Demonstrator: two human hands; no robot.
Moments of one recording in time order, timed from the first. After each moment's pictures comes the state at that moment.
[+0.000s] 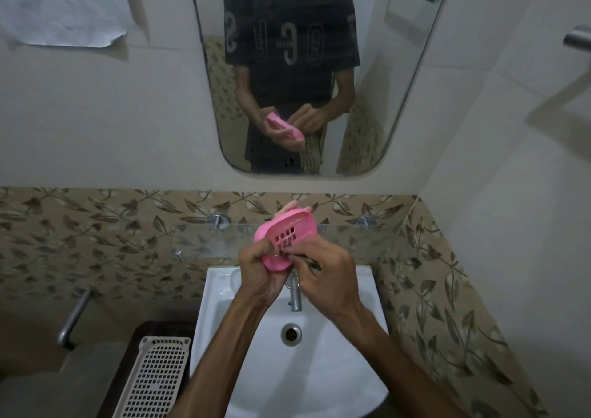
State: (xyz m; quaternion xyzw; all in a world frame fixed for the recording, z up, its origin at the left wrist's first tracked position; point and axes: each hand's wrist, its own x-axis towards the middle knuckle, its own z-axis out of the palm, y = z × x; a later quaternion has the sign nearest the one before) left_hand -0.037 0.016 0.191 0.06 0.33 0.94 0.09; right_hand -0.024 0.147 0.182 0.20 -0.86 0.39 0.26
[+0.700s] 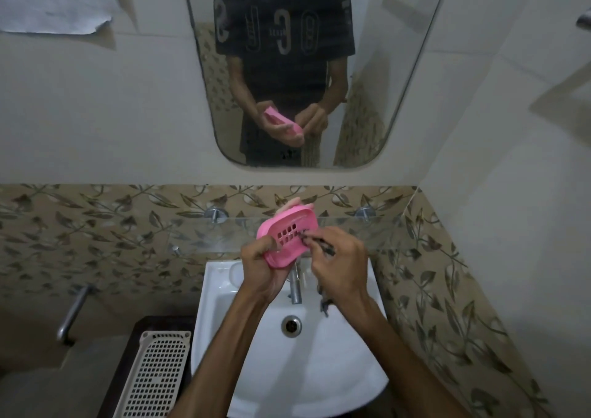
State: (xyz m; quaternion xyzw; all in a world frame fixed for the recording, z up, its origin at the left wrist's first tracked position) left_hand -0.041 0.017 0.179 0.04 0.32 0.94 0.11; right_hand -0.027 0.152 0.171 0.11 -0.87 0.42 0.24
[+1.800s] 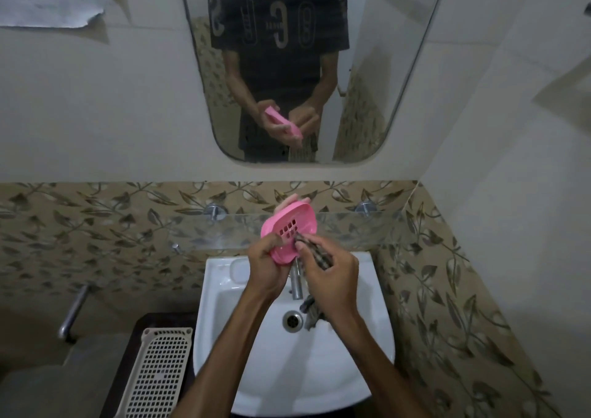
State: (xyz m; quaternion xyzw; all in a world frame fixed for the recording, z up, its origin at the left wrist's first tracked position) left_hand -0.045 0.022 0.163 -0.01 0.41 0.91 0.05; right_hand -0.012 0.134 0.148 0.03 -0.81 0.54 0.23
